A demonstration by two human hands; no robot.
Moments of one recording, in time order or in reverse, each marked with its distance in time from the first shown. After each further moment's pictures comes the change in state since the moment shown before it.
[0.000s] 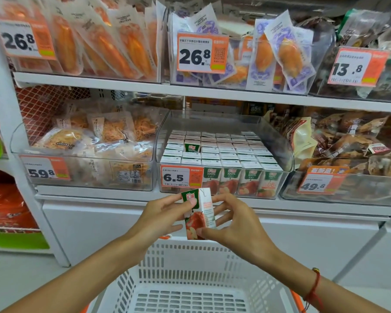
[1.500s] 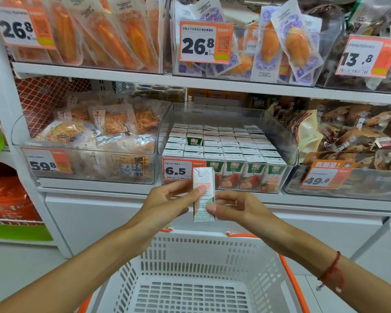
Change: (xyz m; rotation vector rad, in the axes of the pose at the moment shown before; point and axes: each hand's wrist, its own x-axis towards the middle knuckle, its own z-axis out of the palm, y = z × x) left_hand -0.004 0.011 0.004 -0.017 -0.021 0.119; right_hand 0.009 -0.005 -0.021 0.352 -0.347 0.085
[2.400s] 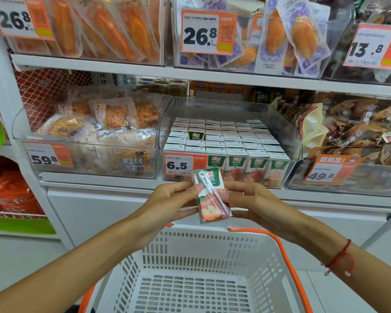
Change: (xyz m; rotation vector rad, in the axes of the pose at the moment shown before) left_hand 0.004 -0.006 -0.001 -0.111 -0.138 -0.085; right_hand 0.006 0.001 -0.016 0.194 -0.072 0.087
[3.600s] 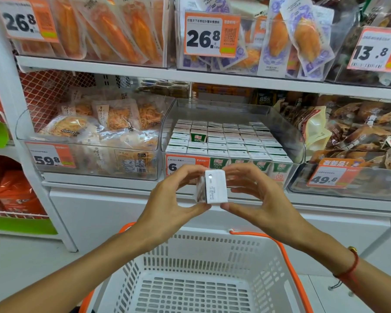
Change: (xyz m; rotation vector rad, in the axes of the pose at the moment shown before) left_hand -0.001 -0.003 0.000 0.554 0.164 0.559; right_hand -0.009 0.003 -0.004 -0.540 0.182 -0.636
